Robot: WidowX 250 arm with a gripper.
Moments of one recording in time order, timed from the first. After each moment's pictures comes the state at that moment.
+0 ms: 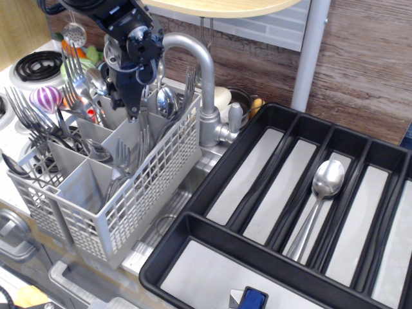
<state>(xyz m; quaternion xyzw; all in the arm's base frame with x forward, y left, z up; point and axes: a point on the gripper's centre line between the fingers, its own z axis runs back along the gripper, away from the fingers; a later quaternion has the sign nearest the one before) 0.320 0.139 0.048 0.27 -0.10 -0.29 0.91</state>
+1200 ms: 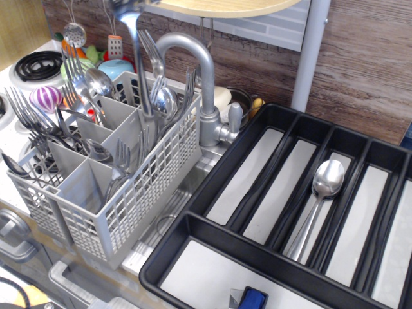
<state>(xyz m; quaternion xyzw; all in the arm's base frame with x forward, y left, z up) 0.327 0.094 0.209 0.35 0.04 -0.25 0.90</state>
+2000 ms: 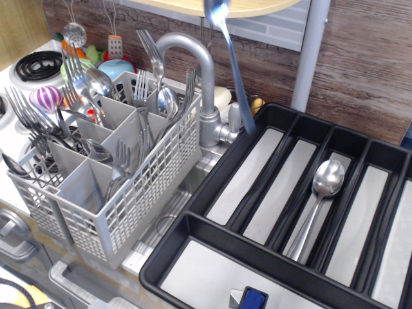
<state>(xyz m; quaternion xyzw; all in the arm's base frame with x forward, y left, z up) 0.334 0.003 0.197 0.19 0.07 -0.08 0.98</state>
